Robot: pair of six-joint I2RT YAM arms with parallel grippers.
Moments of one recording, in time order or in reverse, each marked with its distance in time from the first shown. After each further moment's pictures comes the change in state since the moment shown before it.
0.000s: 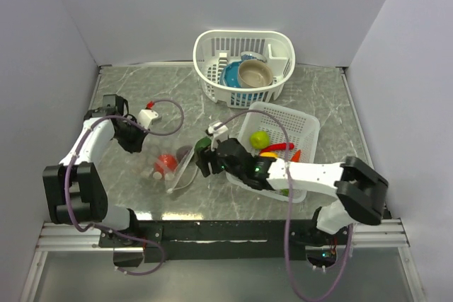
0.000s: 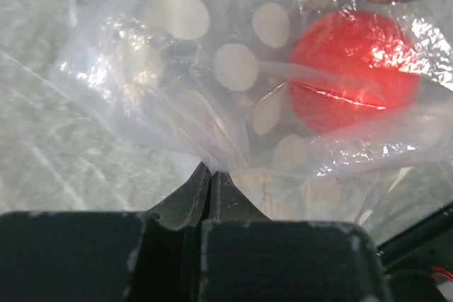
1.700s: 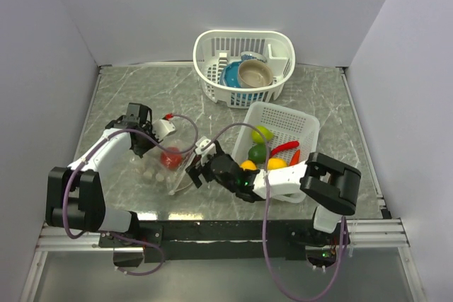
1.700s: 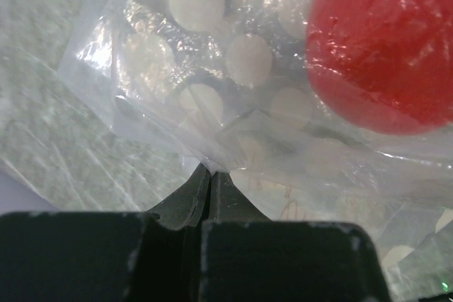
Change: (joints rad) left arm -0.224 -0.052 -0.158 0.232 -0.327 -0.021; right arm 0.080 0.192 -0.114 0.446 0.069 -0.267
